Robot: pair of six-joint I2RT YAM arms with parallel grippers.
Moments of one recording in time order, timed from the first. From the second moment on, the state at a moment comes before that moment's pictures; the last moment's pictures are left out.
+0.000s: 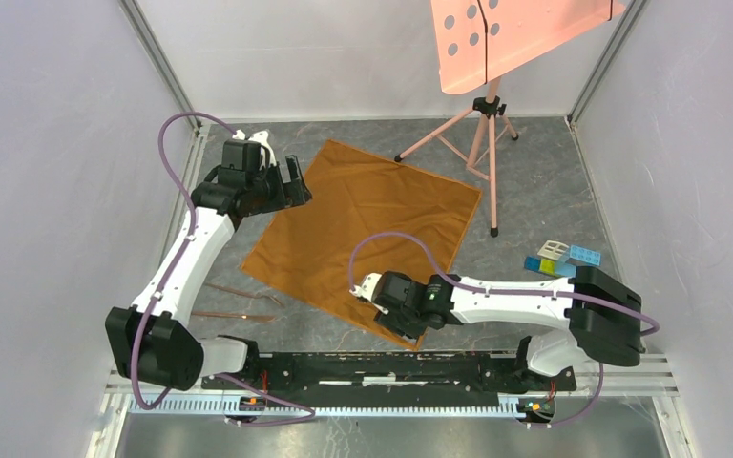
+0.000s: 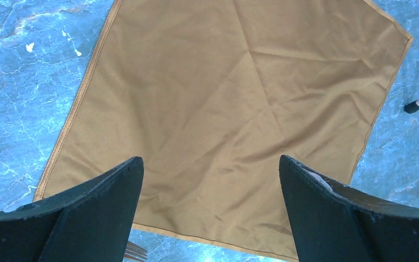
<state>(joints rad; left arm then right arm) -0.20 1.29 1.19 -0.66 0.11 -0.35 1.22 1.46 0.86 -0.60 0.12 0.11</state>
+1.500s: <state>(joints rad) -0.20 1.25 1.14 -0.65 0.14 -0.35 1.31 1.56 0.85 -0.56 0.11 0.18</state>
